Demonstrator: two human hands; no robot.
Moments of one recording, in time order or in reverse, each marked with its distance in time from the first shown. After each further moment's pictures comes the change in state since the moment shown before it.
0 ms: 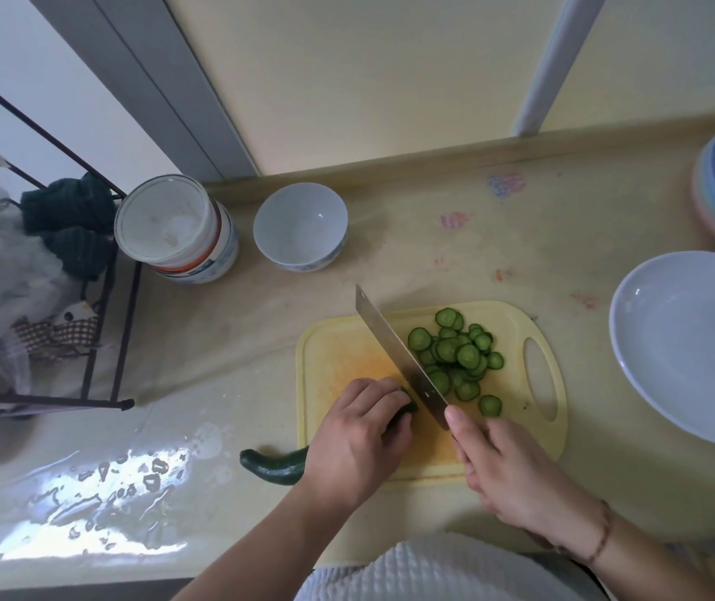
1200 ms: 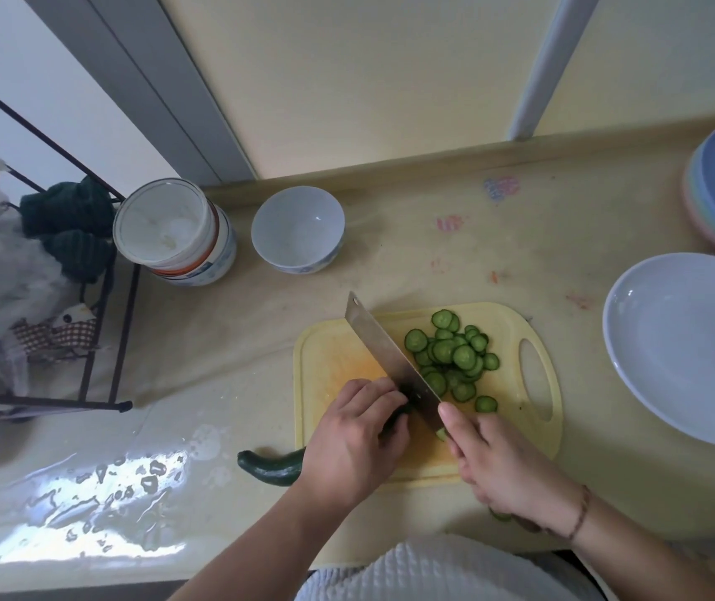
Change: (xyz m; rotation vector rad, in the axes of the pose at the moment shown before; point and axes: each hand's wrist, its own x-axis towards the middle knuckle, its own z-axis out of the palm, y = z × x) left_hand 0.001 0.002 -0.001 -0.010 -0.023 -0.011; right_hand 0.011 0.005 0.002 0.005 -0.017 0.060
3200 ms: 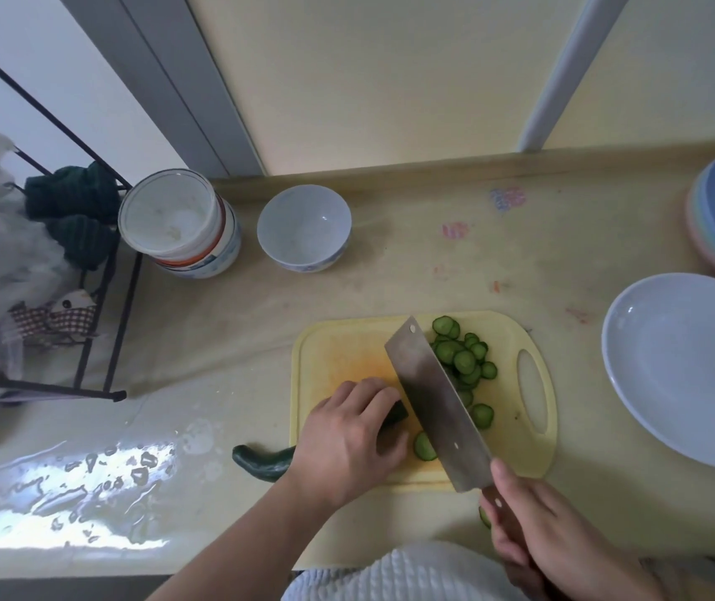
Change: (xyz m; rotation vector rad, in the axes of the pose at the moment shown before) left_hand 0.000 -0.006 -0.004 0.168 -0.061 -0.007; right_hand -0.045 0.036 -0.010 0.334 -0.133 0.146
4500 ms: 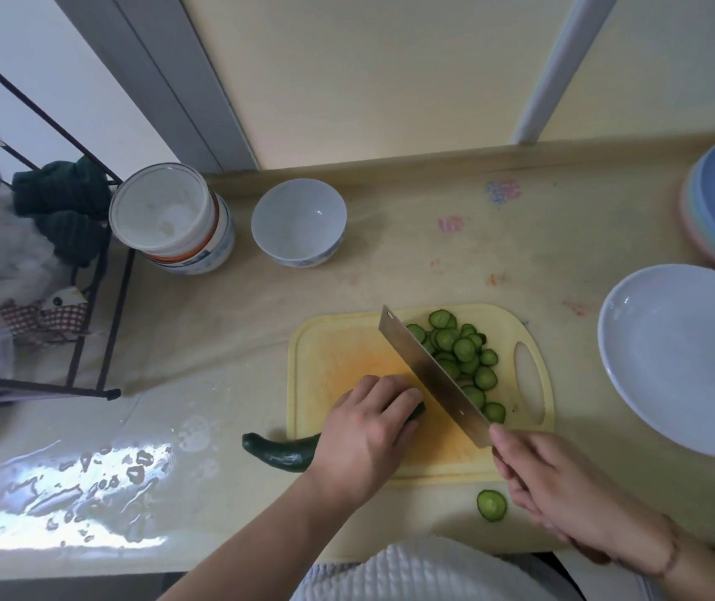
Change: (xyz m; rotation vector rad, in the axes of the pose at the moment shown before) left_hand 0.004 0.011 0.015 -0.042 0.009 0.090; right_hand 0.008 -0.025 -0.026 -0.297 0.046 -0.084
